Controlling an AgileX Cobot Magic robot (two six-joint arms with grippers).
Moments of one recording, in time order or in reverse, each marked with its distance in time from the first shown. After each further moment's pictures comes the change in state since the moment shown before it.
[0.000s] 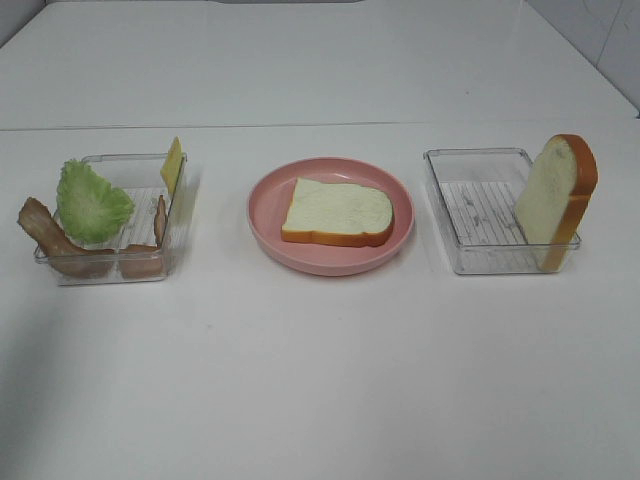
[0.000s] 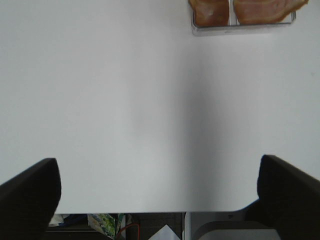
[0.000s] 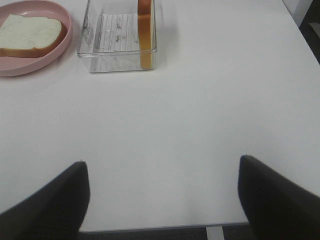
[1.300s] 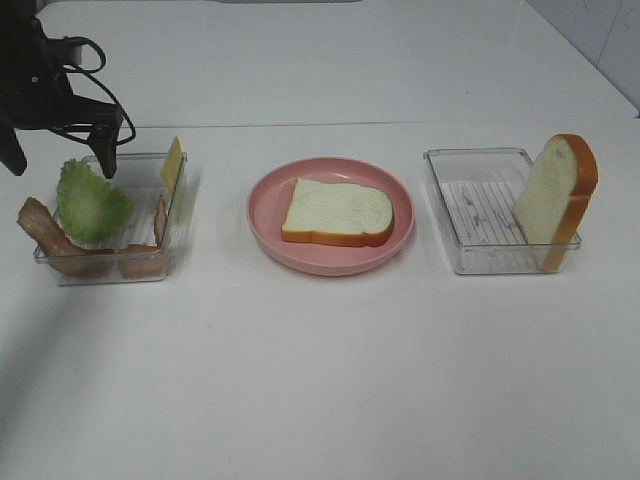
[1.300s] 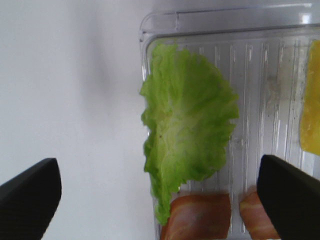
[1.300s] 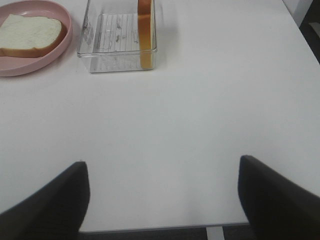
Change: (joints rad) left arm -0.101 1.134 -0.899 0.020 -0.001 -0.095; right arm 0.000 0.000 0.000 0.000 0.000 0.000
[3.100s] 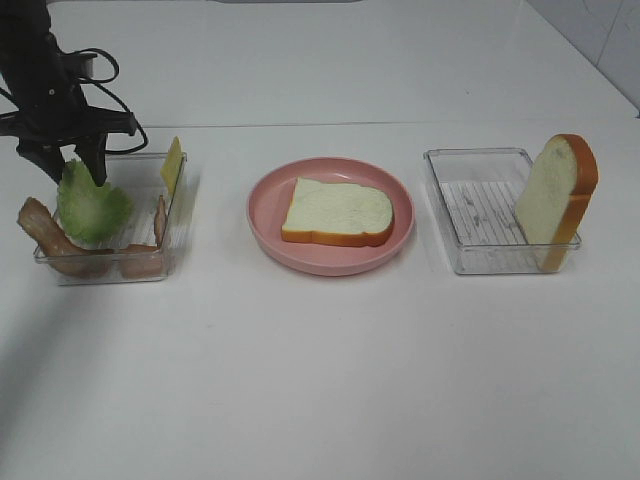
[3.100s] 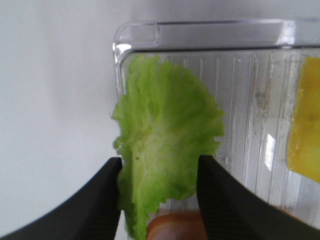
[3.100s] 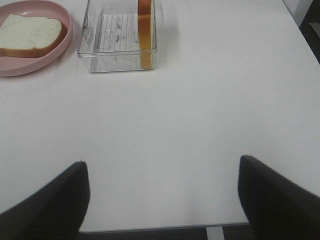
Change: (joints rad) left arm 0.000 0.059 -0.042 -0.052 0.000 -0.030; right arm 0.000 0.000 0.000 0.000 0.000 0.000
